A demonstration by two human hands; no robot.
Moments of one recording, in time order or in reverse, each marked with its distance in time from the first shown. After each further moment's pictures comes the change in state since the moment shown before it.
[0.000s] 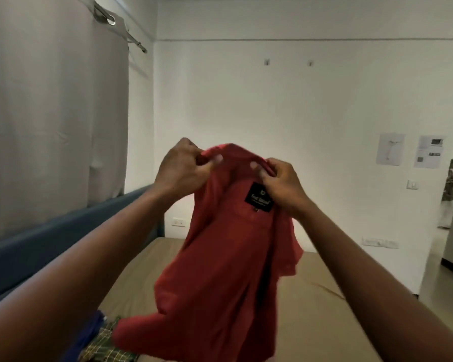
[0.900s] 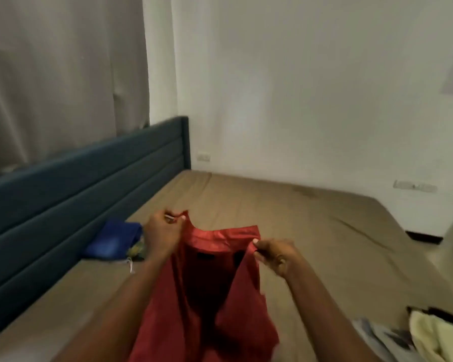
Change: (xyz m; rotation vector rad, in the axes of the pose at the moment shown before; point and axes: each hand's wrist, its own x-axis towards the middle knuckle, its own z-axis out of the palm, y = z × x) left_hand -0.256 -0.166 0.102 -0.144 0.005 -0.800; right_hand -0.226 0.180 0.107 0.584 -0.137 1.247
